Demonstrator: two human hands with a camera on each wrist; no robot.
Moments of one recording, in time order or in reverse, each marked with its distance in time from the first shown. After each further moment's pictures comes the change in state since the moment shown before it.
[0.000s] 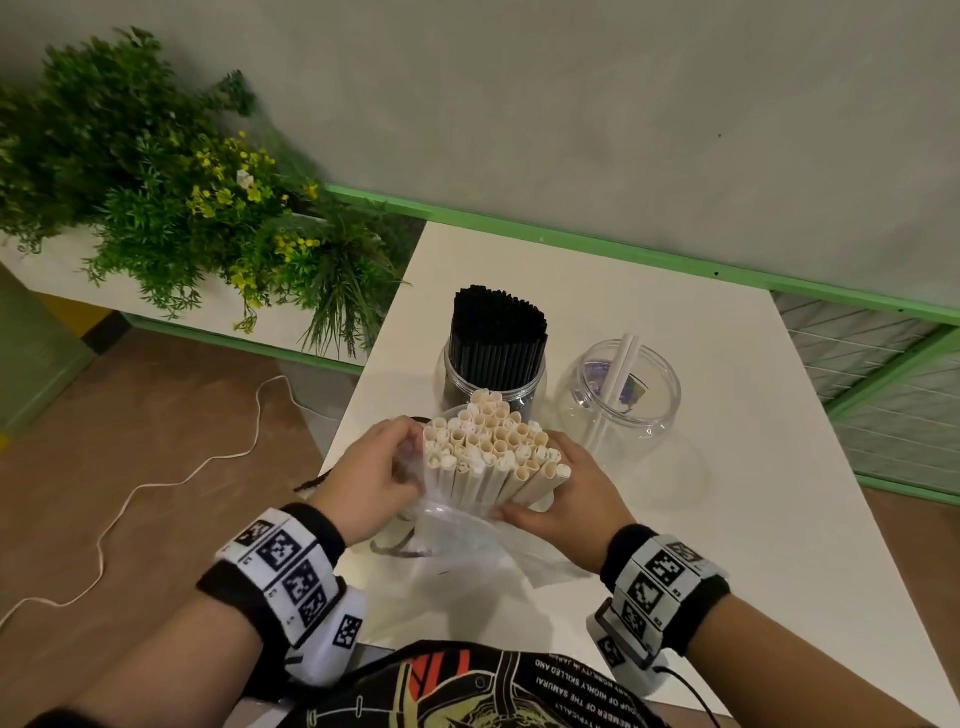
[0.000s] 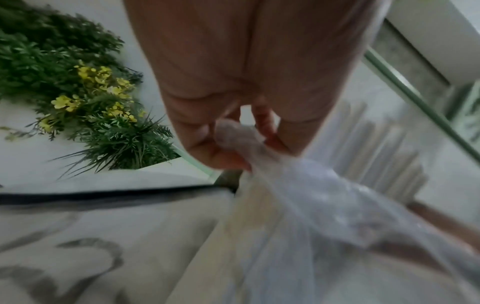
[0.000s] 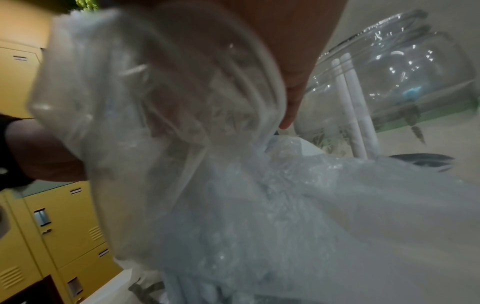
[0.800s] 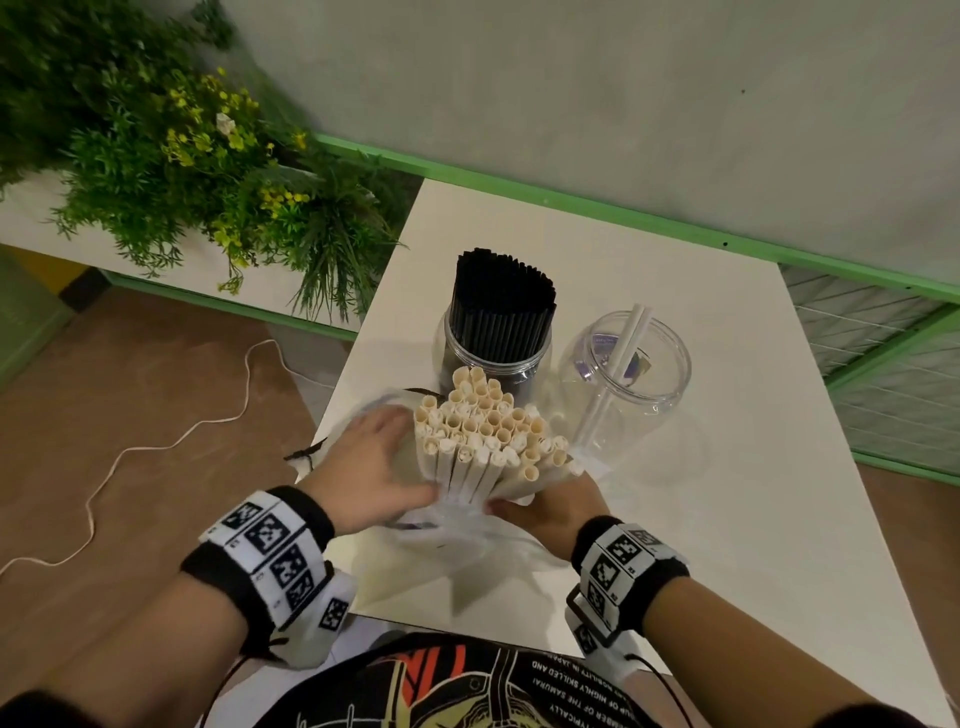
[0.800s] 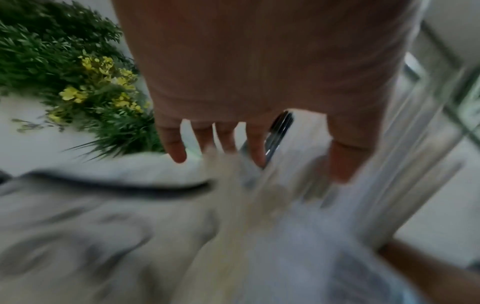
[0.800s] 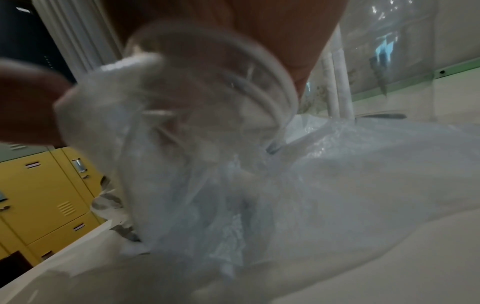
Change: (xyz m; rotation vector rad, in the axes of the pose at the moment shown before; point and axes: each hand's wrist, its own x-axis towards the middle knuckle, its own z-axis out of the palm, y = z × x) left_hand -0.002 -0.019 0.007 0.171 -0.165 -0.043; right_hand 0.000 0.015 0.034 -0.252 -0.278 0.242
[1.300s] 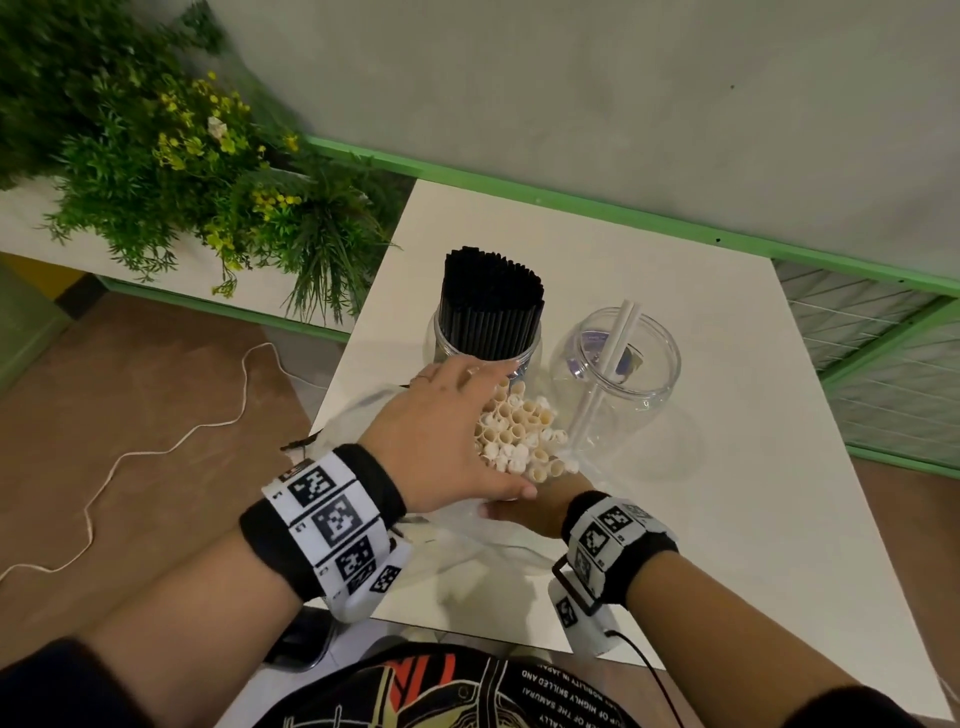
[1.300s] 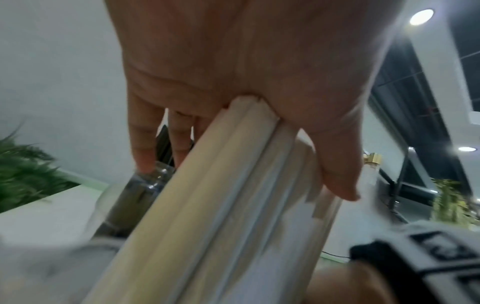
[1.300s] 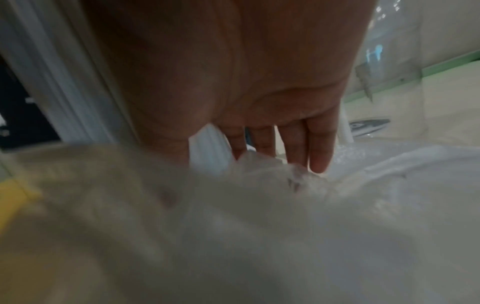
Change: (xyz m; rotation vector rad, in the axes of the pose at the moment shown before) left_hand 0.010 0.092 -0.012 0.259 0.065 0.243; right_hand 0.011 -0.006 -0.012 -0.080 -0.252 -0.030
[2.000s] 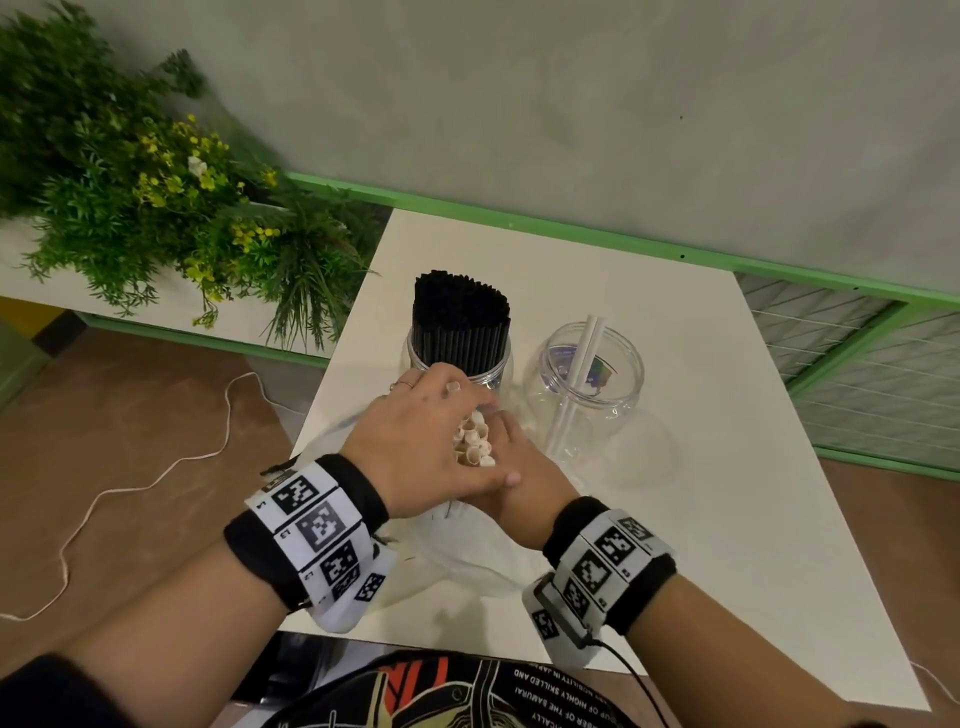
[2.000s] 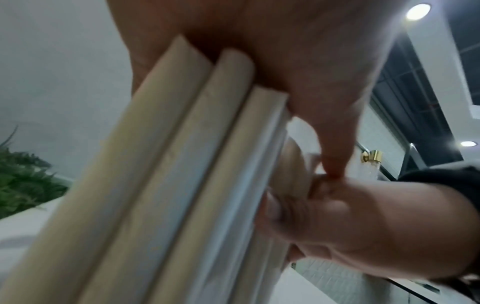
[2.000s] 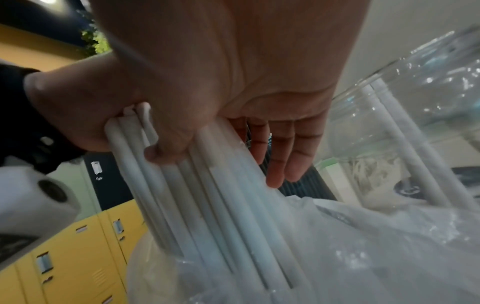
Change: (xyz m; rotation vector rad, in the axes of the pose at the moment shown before) left_hand 0.004 0.007 -0.001 0.093 0.093 0.037; right_hand -0.019 -0.022 -0.021 0.149 0.384 -0.270
